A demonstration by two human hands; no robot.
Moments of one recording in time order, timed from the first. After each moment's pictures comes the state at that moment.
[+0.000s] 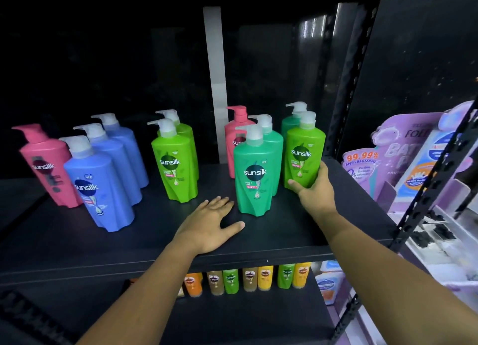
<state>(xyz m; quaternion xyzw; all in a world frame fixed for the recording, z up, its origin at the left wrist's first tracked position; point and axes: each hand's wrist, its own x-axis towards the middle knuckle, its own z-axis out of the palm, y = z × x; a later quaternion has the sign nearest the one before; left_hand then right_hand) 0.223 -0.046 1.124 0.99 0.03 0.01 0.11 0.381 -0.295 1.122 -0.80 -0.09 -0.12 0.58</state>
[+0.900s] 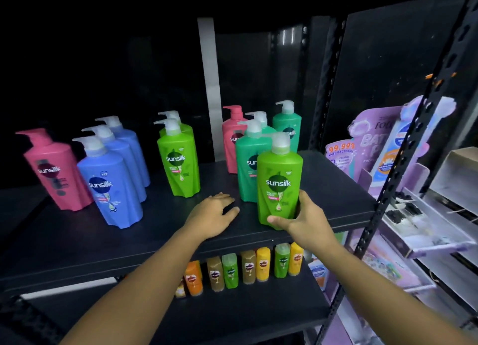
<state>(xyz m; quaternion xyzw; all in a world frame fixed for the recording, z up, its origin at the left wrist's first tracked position) 0.212 -0.031 1.121 0.98 -0.01 0.05 0.18 0.213 -0.294 1.135 -0.83 -0.14 -0.02 0.53</state>
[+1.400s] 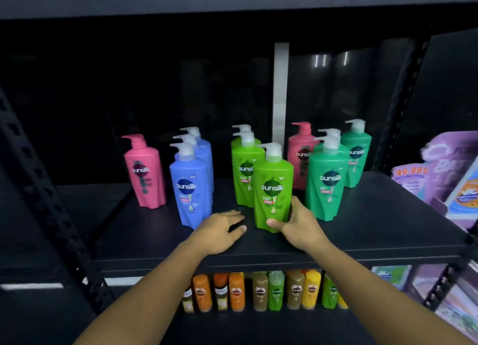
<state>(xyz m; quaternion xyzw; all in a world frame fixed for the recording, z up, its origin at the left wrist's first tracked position) 0.141 0.103 1.127 0.98 0.01 0.04 0.17 0.216 -0.128 1.139 -0.83 -0.23 0.03 0.51</state>
